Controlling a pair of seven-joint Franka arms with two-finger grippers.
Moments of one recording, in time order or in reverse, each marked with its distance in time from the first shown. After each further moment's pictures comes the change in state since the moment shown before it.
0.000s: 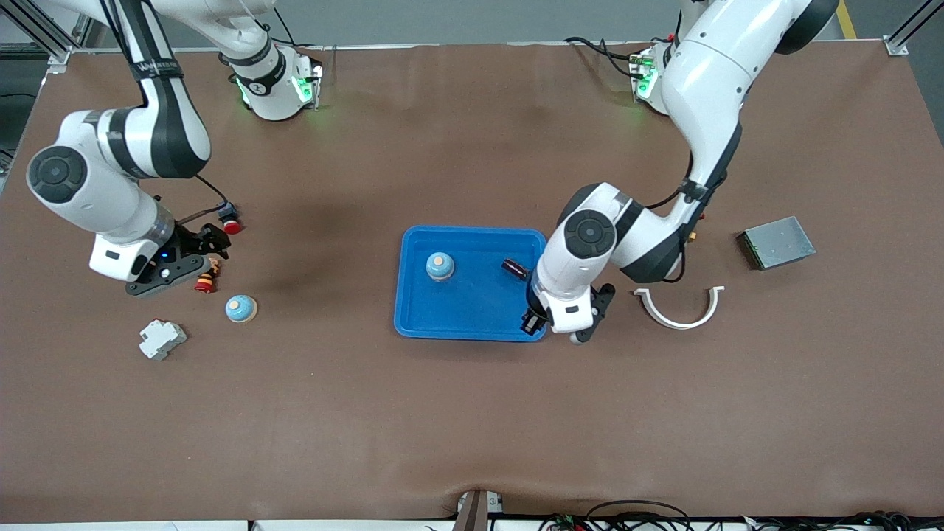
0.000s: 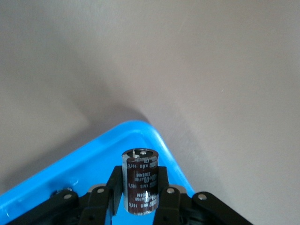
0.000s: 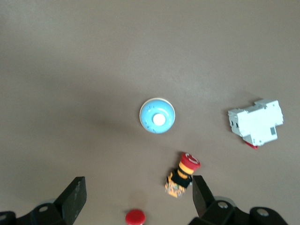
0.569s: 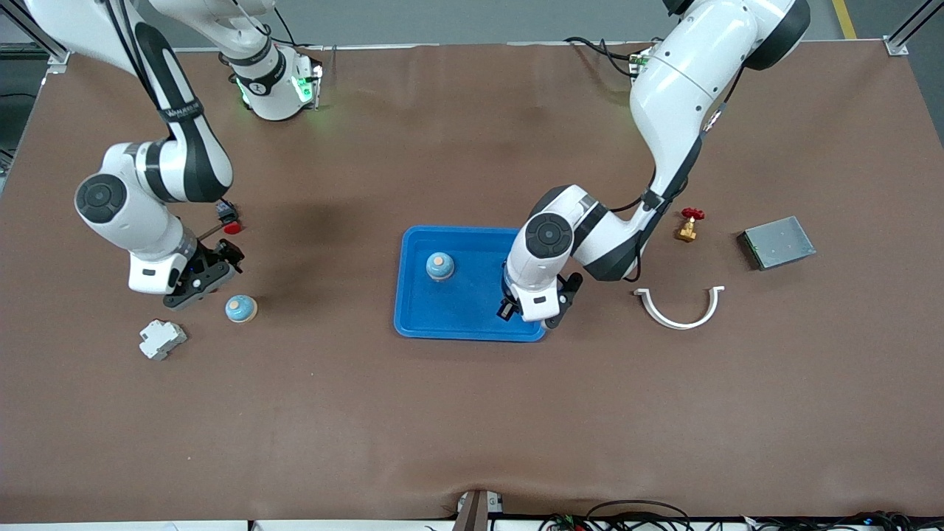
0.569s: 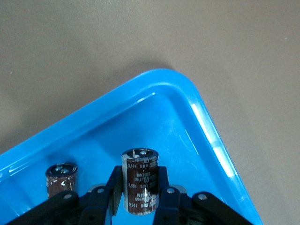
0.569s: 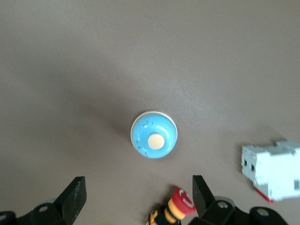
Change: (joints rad) left arm -0.059 0.073 0.004 0.007 0.000 -0.001 -0.063; right arm -0.029 0.158 0.001 -0.042 0.000 0.233 -0.251
